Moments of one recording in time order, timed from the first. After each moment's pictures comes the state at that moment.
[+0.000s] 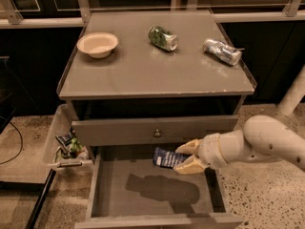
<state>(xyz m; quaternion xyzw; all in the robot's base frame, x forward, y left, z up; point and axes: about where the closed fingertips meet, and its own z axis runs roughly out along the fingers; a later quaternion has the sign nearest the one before) 0.478 -0.119 0.649 -0.55 0.72 0.24 0.34</state>
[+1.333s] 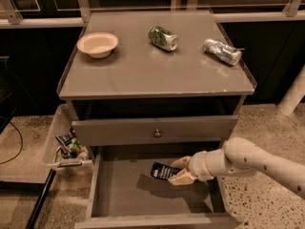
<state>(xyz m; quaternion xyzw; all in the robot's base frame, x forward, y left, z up) 0.499 -0.111 0.512 -0.52 0.74 0.28 0.32</state>
